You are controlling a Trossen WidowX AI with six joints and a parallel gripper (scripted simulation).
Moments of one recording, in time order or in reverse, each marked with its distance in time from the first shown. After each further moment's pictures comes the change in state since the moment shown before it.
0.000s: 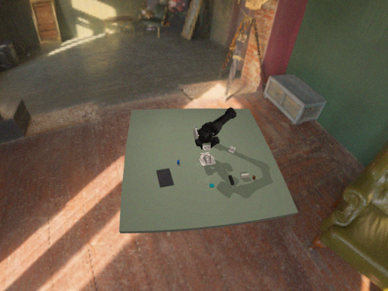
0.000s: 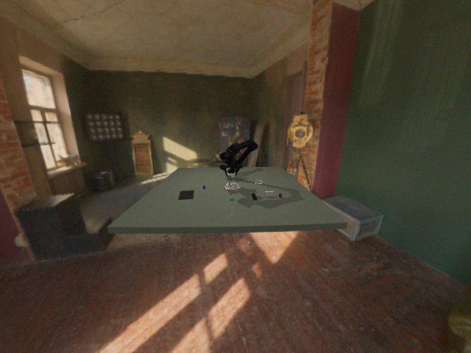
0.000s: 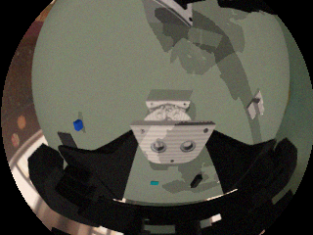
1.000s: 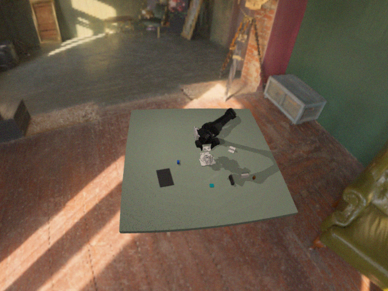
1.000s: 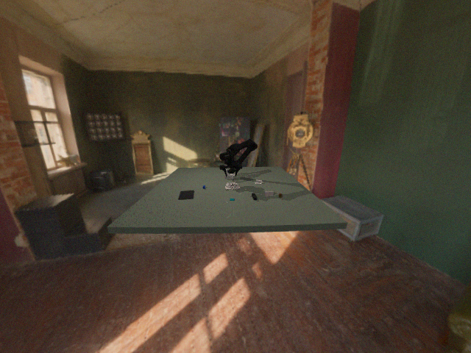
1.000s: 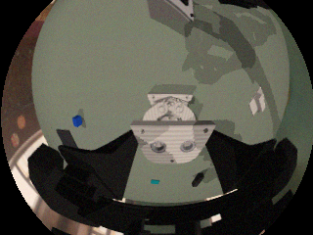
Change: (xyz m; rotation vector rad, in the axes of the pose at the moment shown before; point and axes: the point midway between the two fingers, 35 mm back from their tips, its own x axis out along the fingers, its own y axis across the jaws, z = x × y) arm 0.000 0.003 -0.013 -0.003 -0.002 -0.002
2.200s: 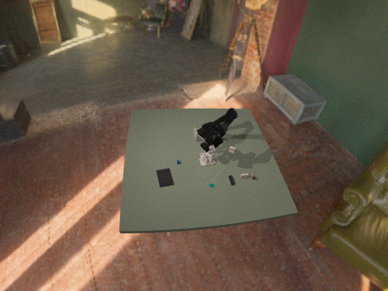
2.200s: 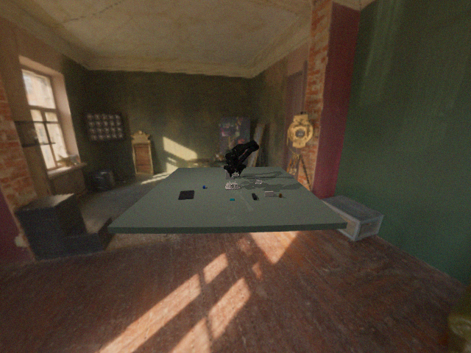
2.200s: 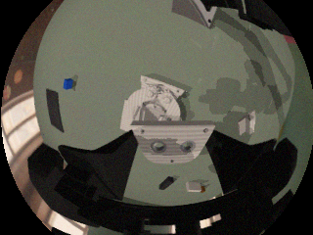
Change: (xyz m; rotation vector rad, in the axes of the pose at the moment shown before) arm -0.002 -0.032 -0.014 -0.336 -0.005 0.028
